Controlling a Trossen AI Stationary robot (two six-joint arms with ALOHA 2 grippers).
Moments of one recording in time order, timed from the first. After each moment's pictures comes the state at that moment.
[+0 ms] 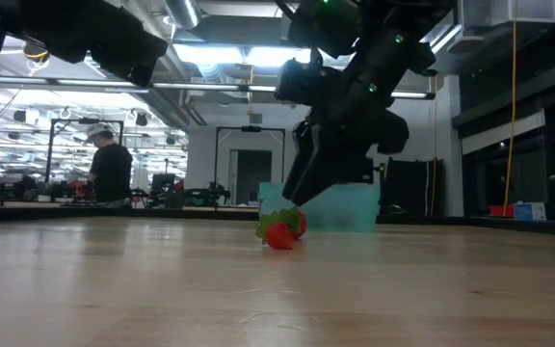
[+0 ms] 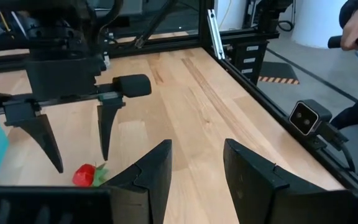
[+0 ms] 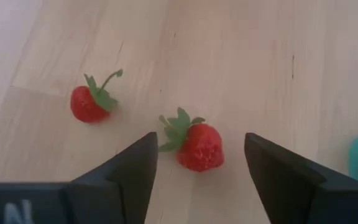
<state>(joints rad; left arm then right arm) -0.41 1.13 0.39 0.46 -0.14 -0.03 0.10 1.88 1.15 -0.24 0.06 -0.15</state>
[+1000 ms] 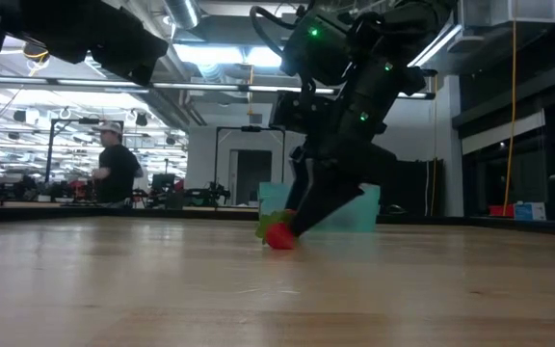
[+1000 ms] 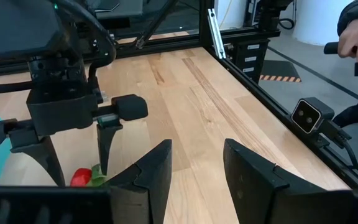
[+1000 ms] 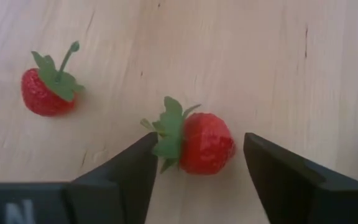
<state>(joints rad) -0.41 1.13 0.39 0.46 -0.15 -0.02 0.07 1.96 1.15 -0.20 0.06 -0.16</state>
